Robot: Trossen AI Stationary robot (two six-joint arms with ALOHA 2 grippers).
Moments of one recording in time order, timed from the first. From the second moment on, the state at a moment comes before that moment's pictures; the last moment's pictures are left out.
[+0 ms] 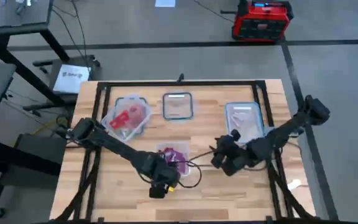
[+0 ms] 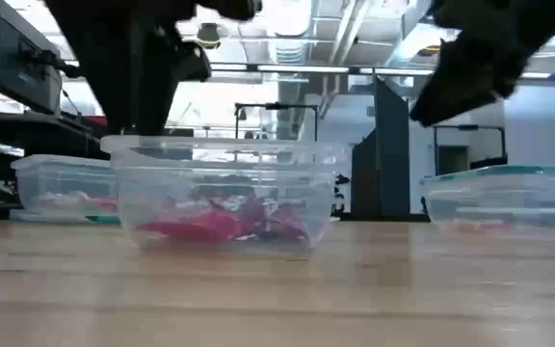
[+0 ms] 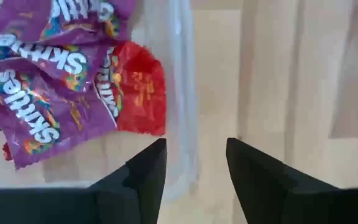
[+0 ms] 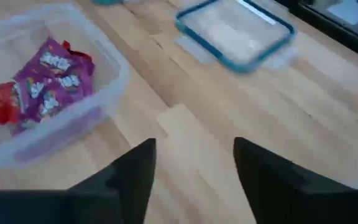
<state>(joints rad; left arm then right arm) -0.44 1.92 1.61 -1.03 -0.07 -0.41 0.45 1.41 0.86 -0.48 0.80 0.83</state>
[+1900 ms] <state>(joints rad) 0.45 2.04 1.30 -0.27 -0.12 0.34 -0.66 1.85 0.94 -0.02 -0.31 0.57</state>
